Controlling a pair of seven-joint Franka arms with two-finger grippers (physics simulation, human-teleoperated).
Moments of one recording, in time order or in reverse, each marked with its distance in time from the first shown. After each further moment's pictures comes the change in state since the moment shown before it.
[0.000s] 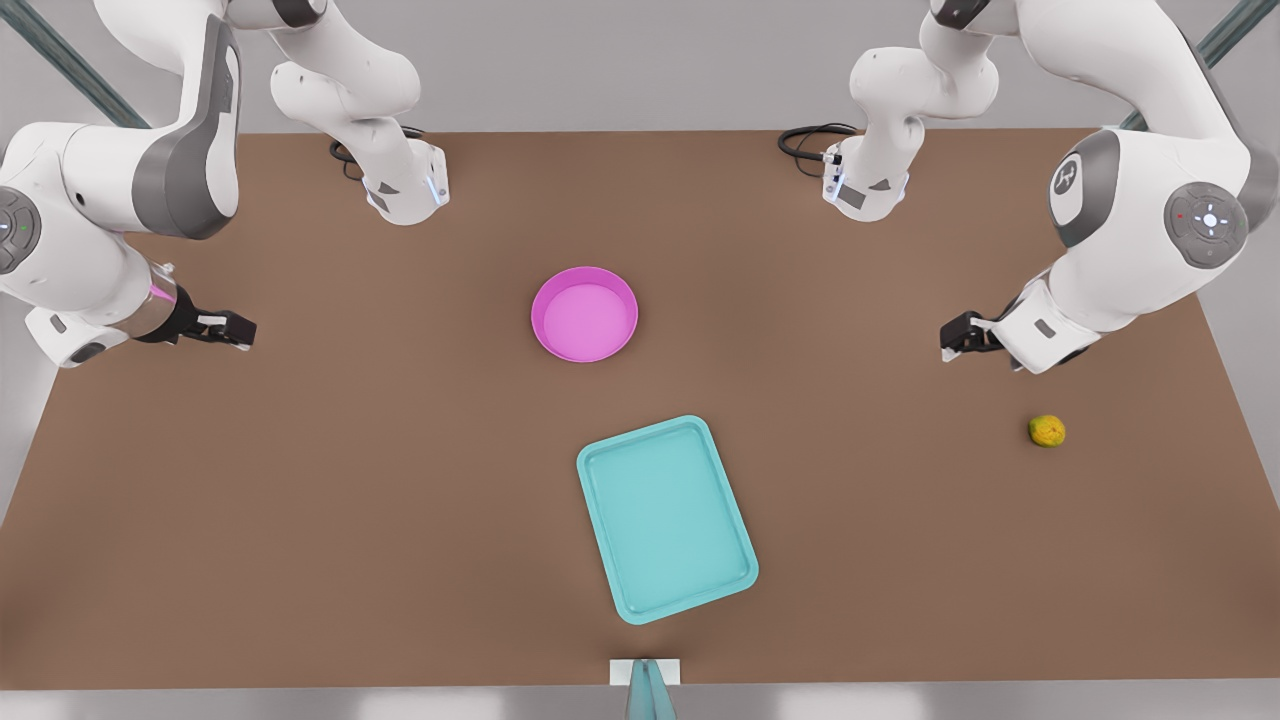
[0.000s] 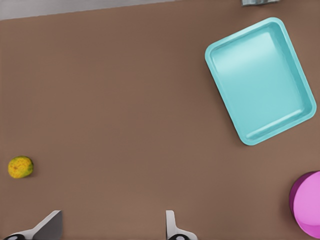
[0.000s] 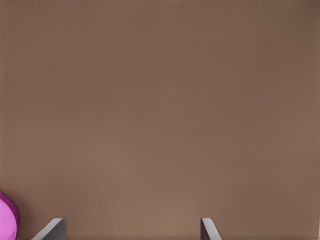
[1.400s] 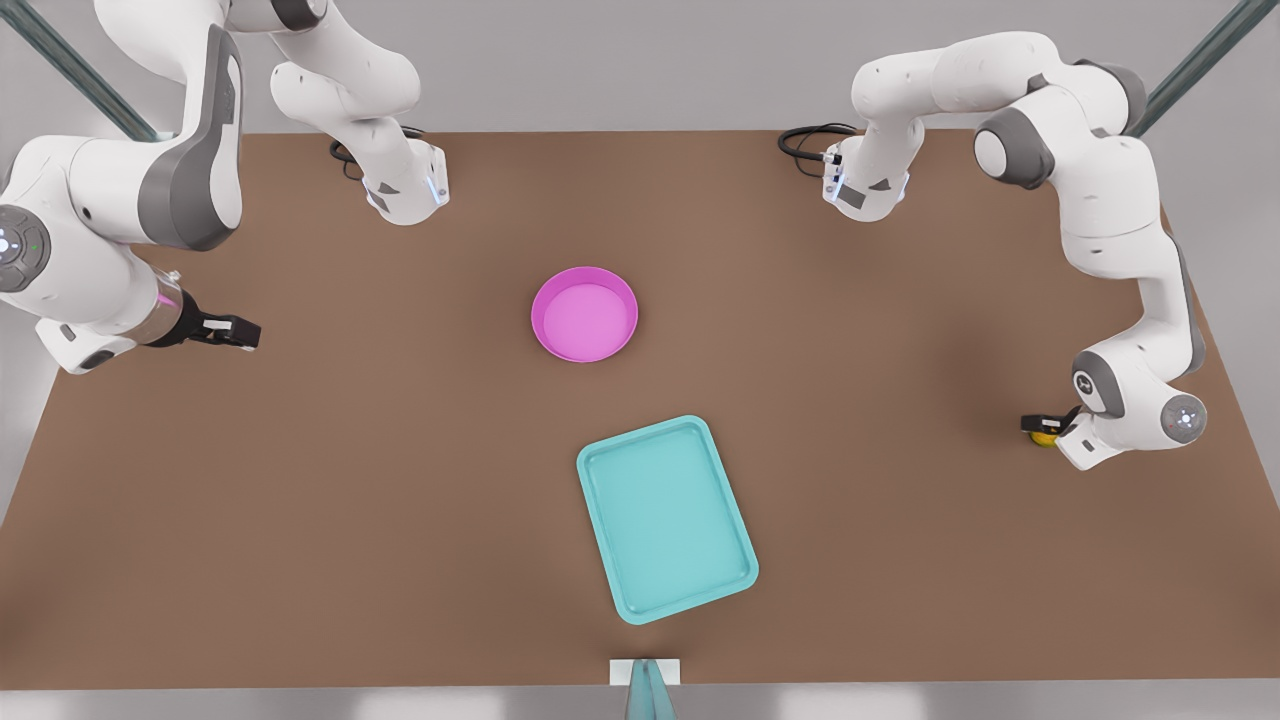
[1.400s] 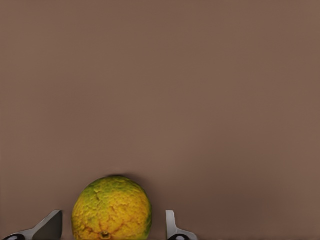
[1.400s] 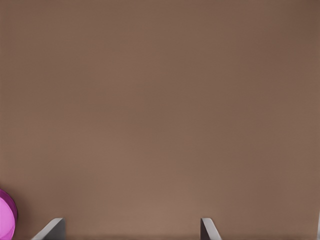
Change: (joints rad) left arm 0.328 0.543 0.217 -0.315 0.006 0.679 0.543; right arm -0.001 0.012 -0.003 -0.013 0.000 -0.020 0.008
